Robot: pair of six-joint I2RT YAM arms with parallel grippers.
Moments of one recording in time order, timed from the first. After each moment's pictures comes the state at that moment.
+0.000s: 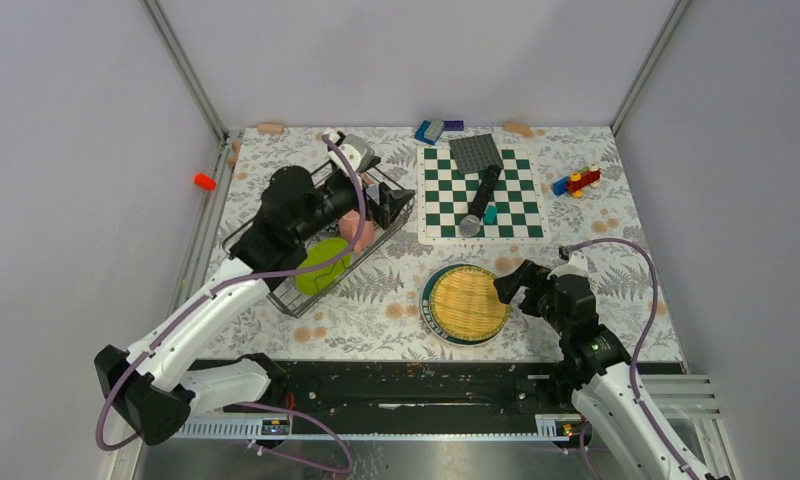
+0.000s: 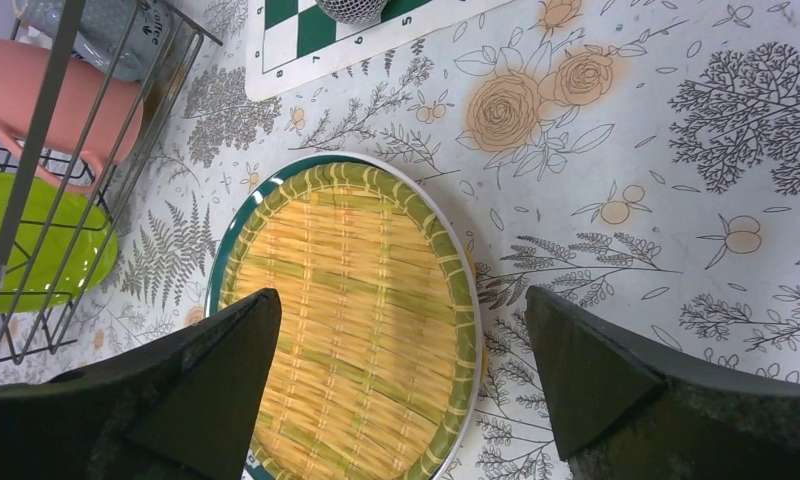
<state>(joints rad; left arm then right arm) -0.65 1.10 1.07 0.03 0.17 -0.01 0.33 0.42 0.24 -0.32 0.01 0.67</state>
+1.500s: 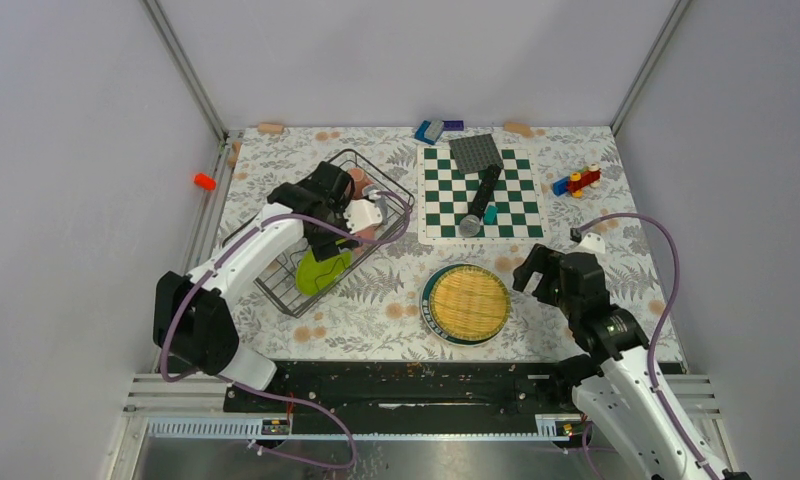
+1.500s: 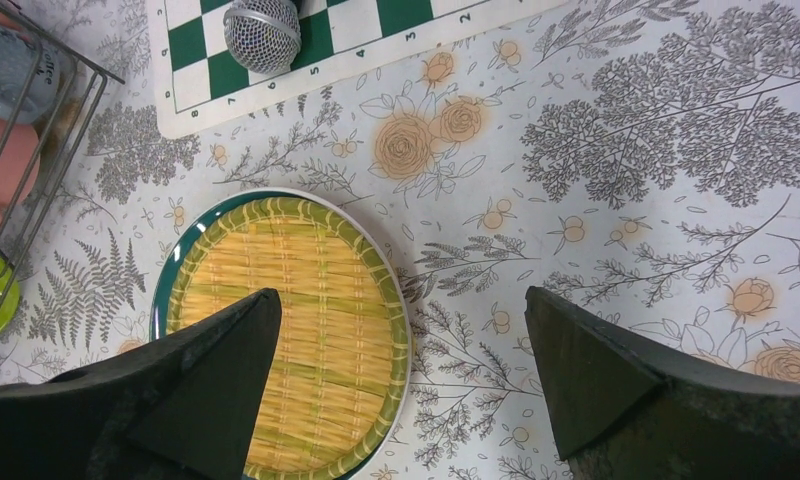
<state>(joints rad) -0.46 1.49 1.27 -0.94 -0.10 0.78 0.33 0.57 0.54 -0.62 0.20 0.56</state>
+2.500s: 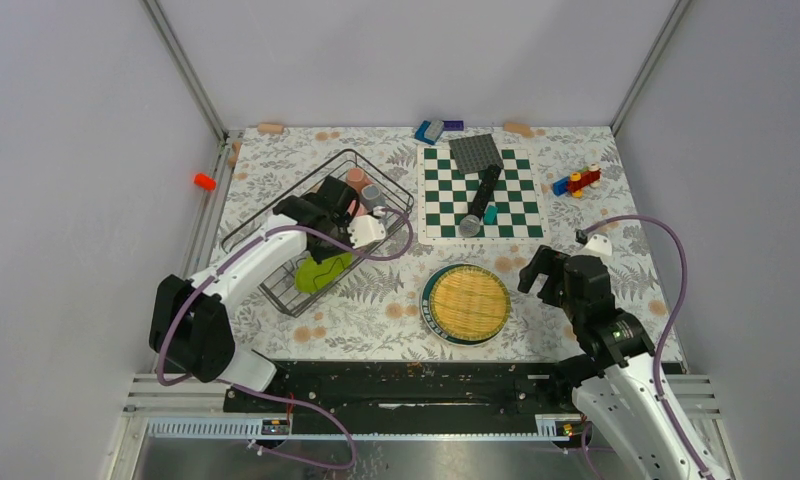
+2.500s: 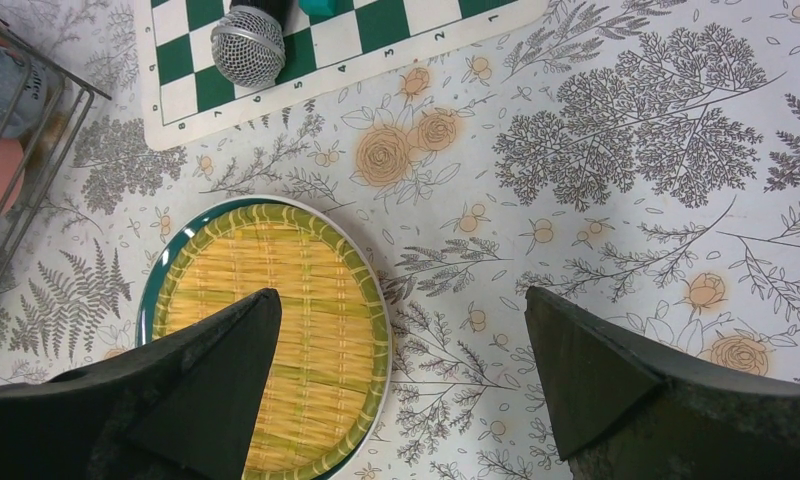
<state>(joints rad) -0.50 1.46 1.16 -0.90 -0.09 0.79 0.33 0.52 0.57 -0.67 0.25 0.54</state>
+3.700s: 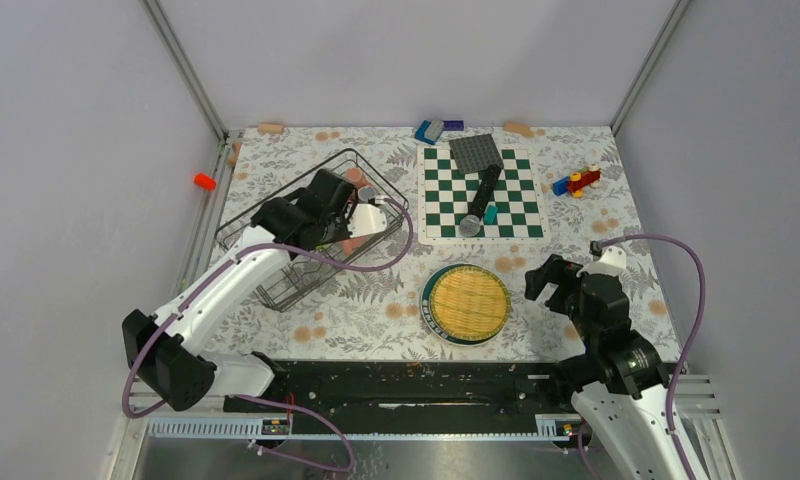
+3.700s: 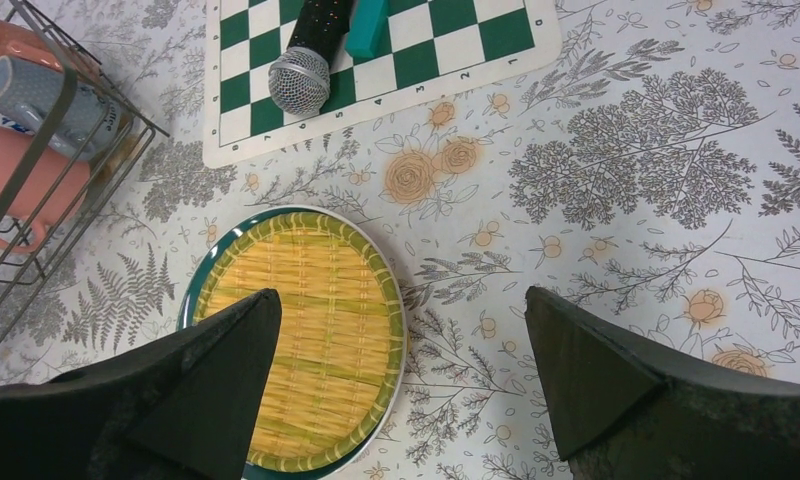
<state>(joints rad) -0.61 1.31 1.26 -0.94 -0.29 0.85 0.33 0.33 0.56 -0.71 0.24 0.52</state>
